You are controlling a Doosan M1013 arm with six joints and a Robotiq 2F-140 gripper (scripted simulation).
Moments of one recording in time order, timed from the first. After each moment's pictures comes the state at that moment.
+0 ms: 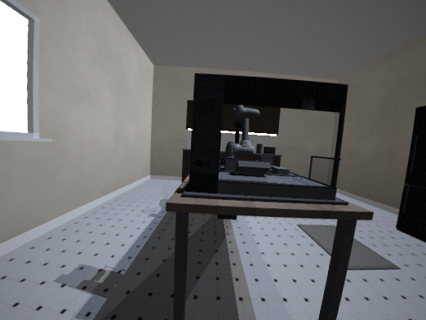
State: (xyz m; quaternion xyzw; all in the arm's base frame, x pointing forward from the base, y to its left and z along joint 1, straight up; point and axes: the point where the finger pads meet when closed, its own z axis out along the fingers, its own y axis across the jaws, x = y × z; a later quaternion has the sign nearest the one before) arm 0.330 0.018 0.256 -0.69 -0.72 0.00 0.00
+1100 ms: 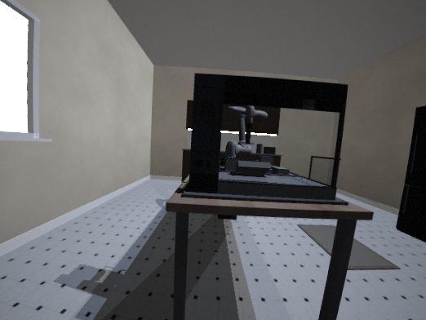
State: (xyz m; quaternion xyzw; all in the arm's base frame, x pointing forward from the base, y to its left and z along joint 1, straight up) arm 0.328 0.146 0.256 -0.69 -0.72 0.00 0.00
